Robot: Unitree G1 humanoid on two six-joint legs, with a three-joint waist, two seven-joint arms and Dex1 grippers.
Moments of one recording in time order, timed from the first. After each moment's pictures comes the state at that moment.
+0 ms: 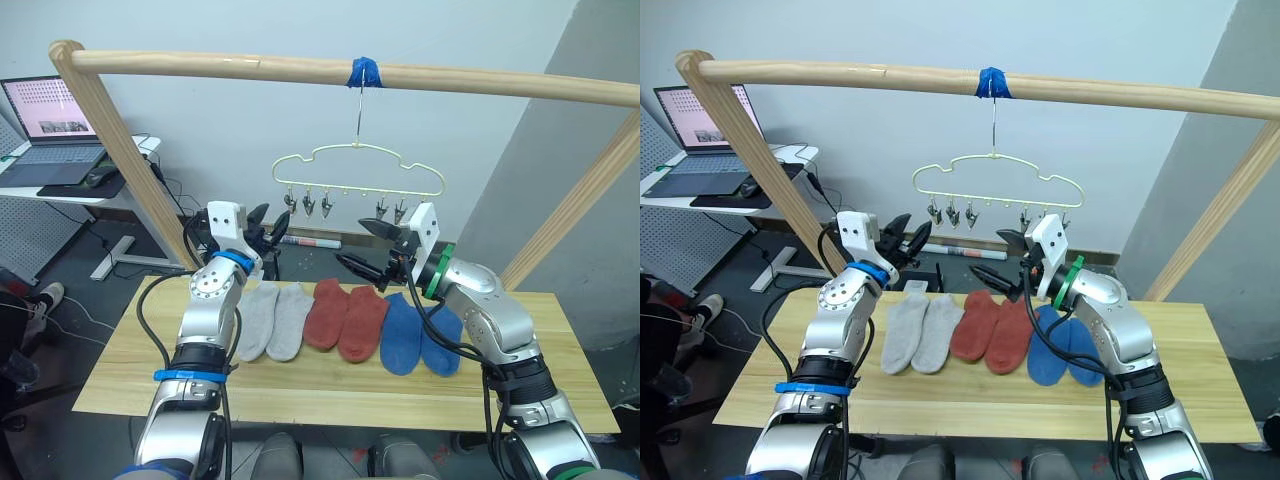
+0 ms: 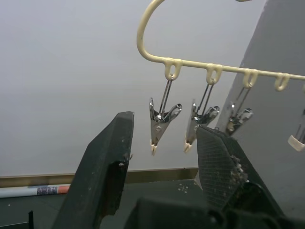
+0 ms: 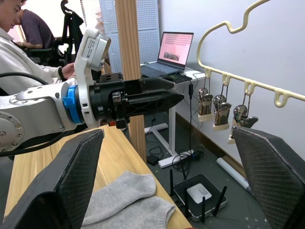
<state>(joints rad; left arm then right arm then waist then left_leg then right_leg) -0.53 0.27 0.10 0.42 -0.19 -0.04 -0.40 -0.45 -0.27 0.14 -0.09 0.37 0.38 0.72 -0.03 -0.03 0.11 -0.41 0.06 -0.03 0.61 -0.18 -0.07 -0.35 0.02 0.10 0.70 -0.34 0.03</state>
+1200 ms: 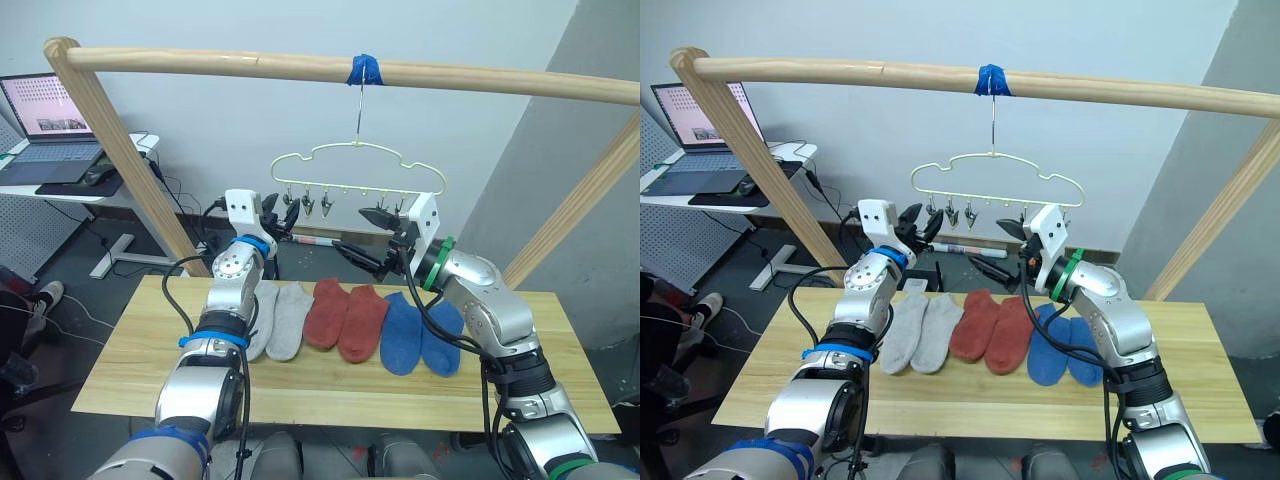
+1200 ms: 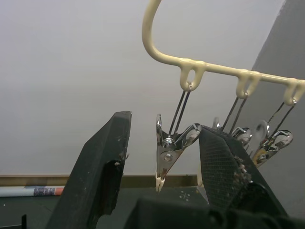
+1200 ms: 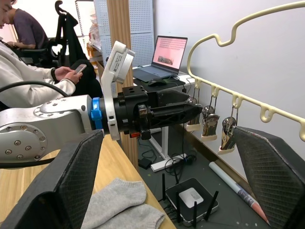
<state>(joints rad) -0.77 0.22 0.10 0.84 -0.17 -0.23 -0.36 -0.49 -0.27 0.14 -0.09 0.36 0.38 0.69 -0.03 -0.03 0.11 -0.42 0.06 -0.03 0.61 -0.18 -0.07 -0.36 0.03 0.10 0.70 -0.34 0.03</state>
